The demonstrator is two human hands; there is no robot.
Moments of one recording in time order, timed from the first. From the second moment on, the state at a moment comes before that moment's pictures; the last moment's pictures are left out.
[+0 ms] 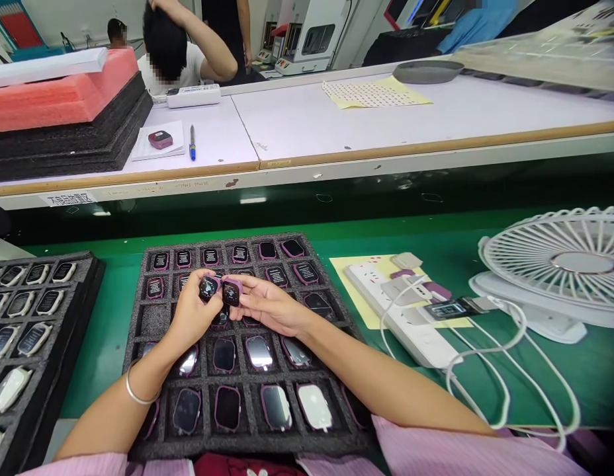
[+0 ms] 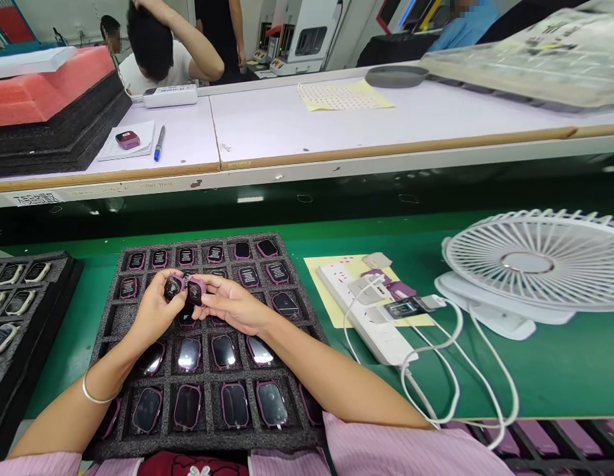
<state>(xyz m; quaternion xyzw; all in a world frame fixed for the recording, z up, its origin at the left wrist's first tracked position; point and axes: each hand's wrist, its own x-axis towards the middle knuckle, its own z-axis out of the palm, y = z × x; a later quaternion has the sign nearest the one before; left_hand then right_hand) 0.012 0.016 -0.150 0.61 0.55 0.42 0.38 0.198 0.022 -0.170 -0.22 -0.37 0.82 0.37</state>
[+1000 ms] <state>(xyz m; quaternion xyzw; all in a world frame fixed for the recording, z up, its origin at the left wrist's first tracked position) 0.015 0.009 -0.140 0.62 0.55 0.41 0.37 0.199 0.020 -0.171 -0.19 -0.38 0.82 0.38</state>
